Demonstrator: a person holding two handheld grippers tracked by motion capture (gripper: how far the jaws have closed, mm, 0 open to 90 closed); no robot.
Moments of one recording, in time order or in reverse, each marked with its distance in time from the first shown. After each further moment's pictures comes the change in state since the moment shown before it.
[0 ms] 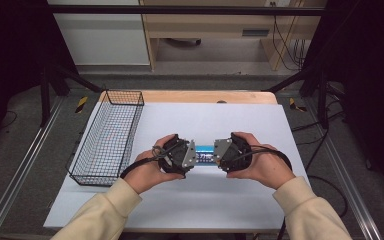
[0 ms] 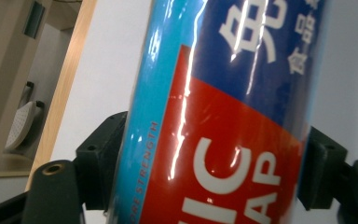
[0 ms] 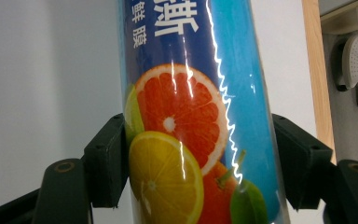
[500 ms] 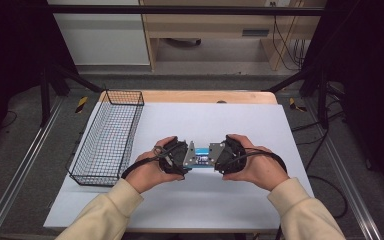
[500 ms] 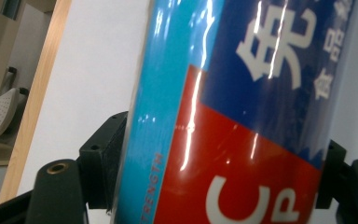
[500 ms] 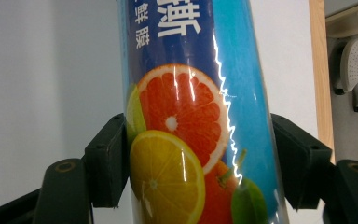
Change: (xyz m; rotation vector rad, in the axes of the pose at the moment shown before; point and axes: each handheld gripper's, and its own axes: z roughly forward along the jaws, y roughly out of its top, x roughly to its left) left arm -0.003 -0.006 0.014 0.046 -0.031 -0.019; right arm 0.007 0.008 0.010 0.016 -0.006 -0.037
